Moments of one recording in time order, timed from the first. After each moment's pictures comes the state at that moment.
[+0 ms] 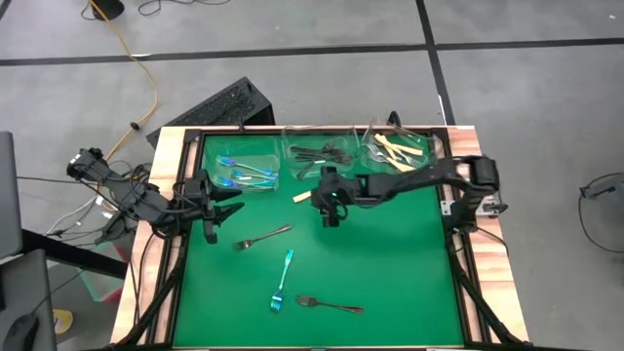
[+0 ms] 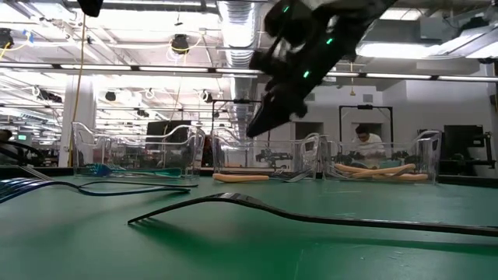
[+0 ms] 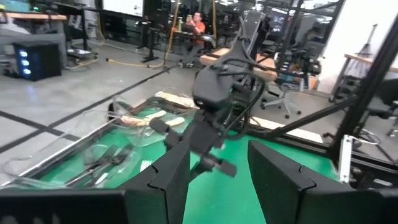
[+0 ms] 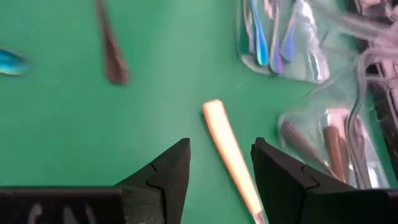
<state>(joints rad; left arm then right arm) -0.53 0.63 0.67 -0.17 -0.82 -0.30 -0.07 1.78 1.12 -0.09 0.16 -0.29</state>
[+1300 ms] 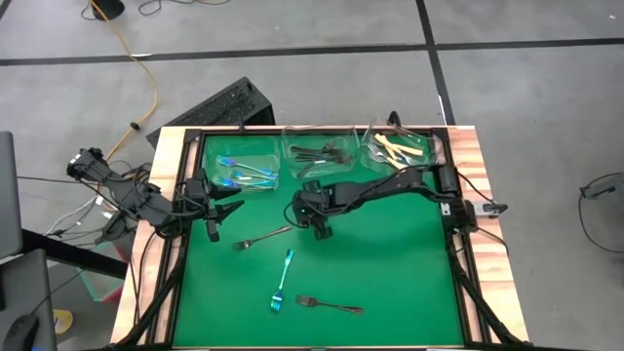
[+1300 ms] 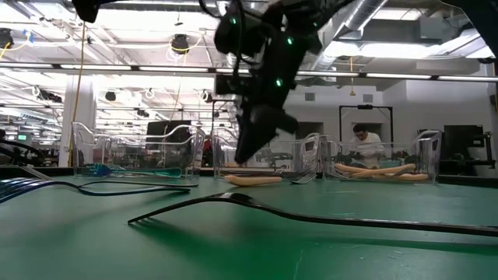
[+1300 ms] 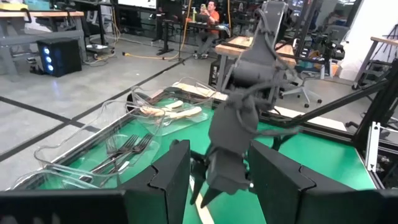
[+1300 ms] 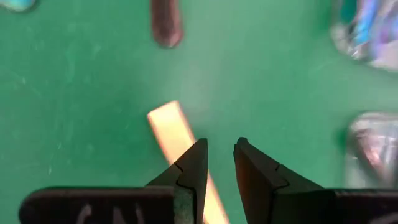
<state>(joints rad) -0.53 0.63 0.67 -0.27 -0.87 -0.32 -0.01 2.08 1.52 -0.55 0.20 -0.35</state>
